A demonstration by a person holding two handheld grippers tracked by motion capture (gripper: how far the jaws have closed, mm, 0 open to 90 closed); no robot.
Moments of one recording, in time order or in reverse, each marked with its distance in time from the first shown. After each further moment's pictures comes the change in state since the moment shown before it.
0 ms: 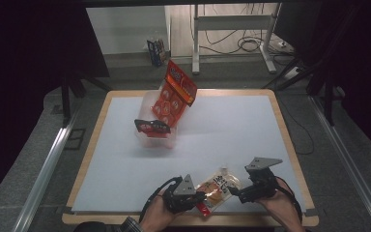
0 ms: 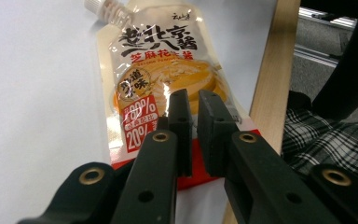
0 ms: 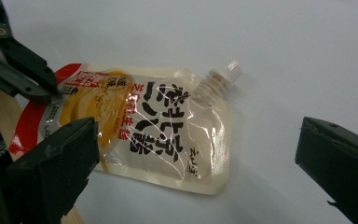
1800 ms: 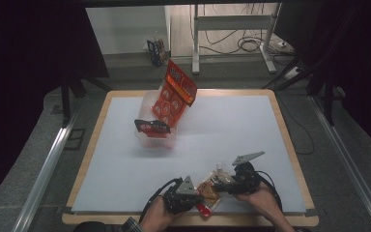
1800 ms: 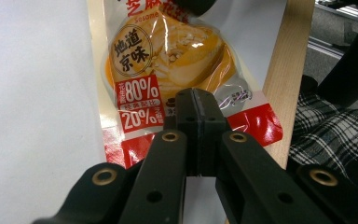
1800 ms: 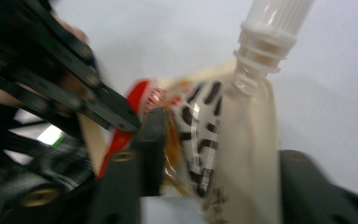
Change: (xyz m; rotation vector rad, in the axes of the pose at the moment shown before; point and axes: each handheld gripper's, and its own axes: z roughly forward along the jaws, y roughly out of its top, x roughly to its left) left arm 0.004 -0.010 0.006 0.073 -0.007 -0.049; right arm 0.002 0.012 0.045 0.067 0.327 0.139
